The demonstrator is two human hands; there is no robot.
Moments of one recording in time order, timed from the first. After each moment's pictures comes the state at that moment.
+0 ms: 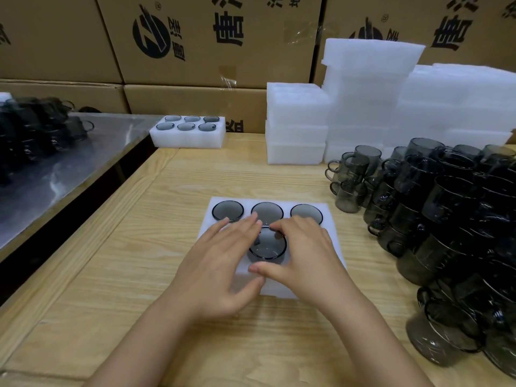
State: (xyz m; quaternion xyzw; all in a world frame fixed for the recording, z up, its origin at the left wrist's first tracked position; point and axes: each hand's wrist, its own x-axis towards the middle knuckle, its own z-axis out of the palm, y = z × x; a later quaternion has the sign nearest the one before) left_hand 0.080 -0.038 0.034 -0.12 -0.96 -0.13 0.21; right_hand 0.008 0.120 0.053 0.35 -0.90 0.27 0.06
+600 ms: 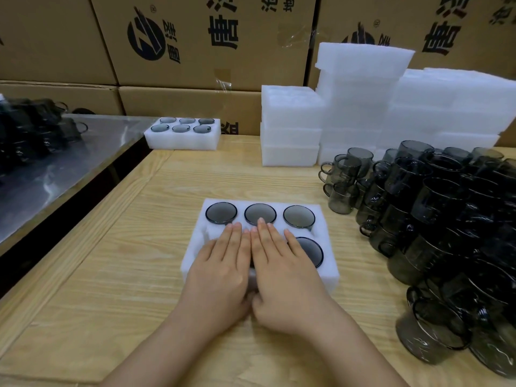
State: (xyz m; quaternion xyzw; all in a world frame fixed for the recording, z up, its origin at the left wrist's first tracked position) left_hand 0.073 -0.015 0.007 -0.04 -0.96 0.07 0.27; right_hand 0.030 0.114 0.040 0.42 -0.91 0.03 0.01
